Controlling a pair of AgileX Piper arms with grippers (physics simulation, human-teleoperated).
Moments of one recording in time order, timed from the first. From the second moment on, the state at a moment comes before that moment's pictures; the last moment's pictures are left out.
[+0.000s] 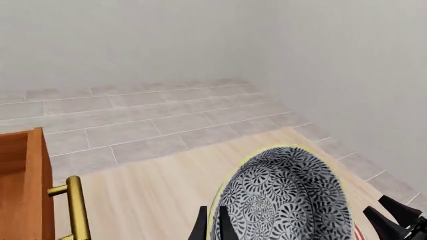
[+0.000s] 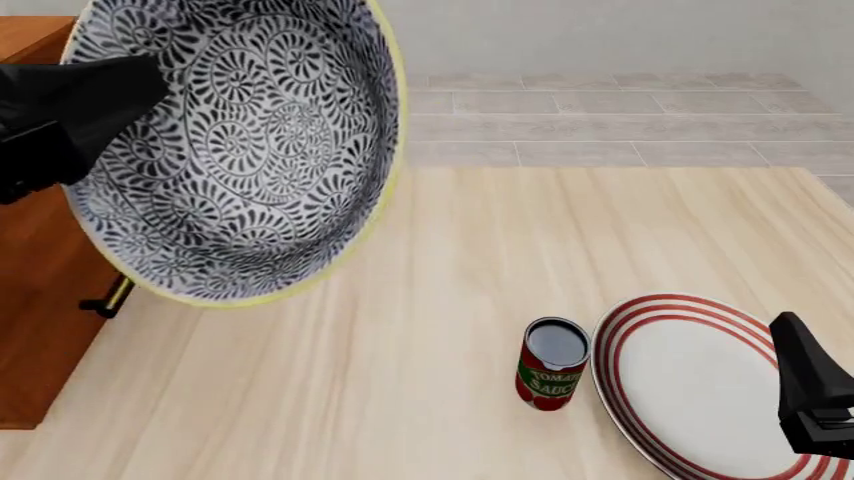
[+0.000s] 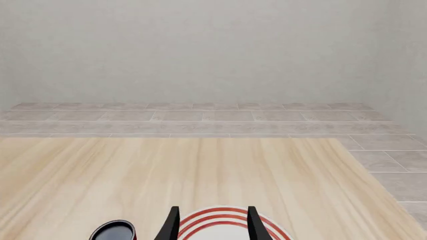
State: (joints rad) left arm -0.56 0.68 -0.77 0.19 -0.20; right arm 0.00 0.02 0.00 -0.01 0.00
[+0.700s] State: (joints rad) left arm -0.44 0.65 -0.87 0.24 -0.28; right arm 0.00 0.02 0.00 -0.01 0.00
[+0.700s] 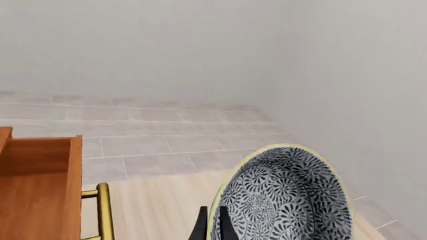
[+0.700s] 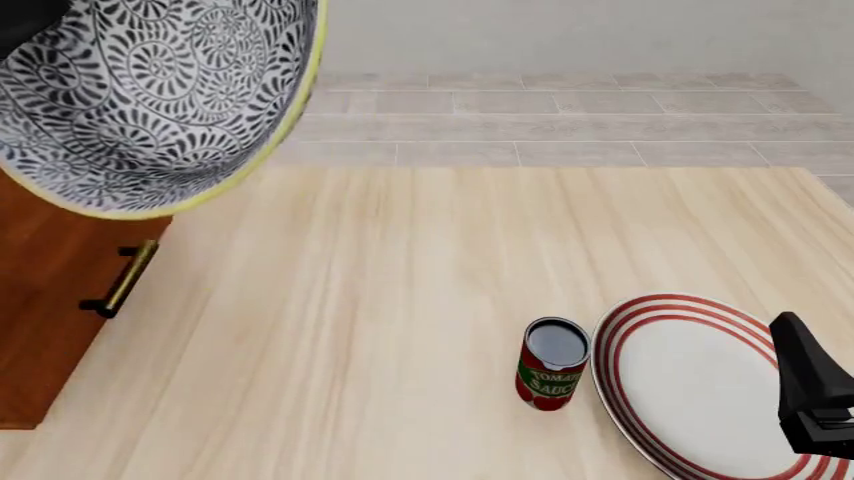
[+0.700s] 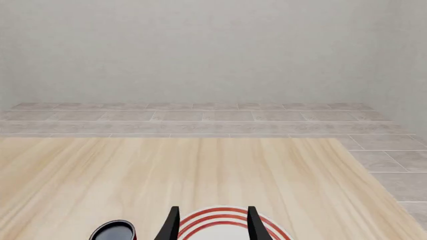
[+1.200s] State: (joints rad) left arm -0.30 0.67 -0.96 0.26 -0.36; right arm 0.00 0.02 0.00 -0.01 0.00
